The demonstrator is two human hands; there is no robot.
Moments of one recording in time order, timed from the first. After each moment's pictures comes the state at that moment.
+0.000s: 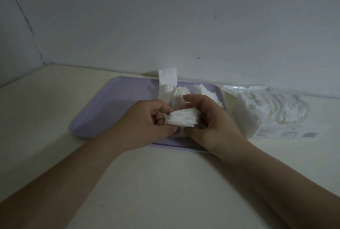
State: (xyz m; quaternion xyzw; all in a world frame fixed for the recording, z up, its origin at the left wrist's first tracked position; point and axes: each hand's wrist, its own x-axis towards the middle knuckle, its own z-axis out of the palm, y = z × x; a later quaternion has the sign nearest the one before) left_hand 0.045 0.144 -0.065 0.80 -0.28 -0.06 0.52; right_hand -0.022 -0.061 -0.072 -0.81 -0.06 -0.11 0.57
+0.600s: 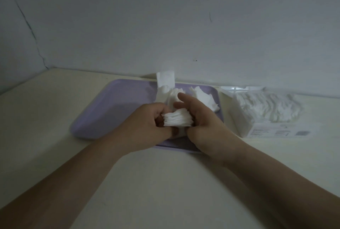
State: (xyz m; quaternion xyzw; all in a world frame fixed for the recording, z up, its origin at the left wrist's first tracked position) left_hand 0.033 0.136 -0.054 0.82 -0.27 -0.09 0.49; right_hand -0.024 -0.046 -0.061 -0.78 -0.04 -0.04 0.62
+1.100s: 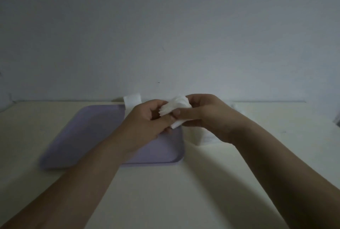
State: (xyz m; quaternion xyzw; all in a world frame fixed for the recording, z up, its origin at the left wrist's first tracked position) left_hand 0.002 0.054 0.002 0.71 -0.28 -0.14 0.63; right_hand -0.064 -0.141 0.031 -0.77 -0.02 0.00 0.64
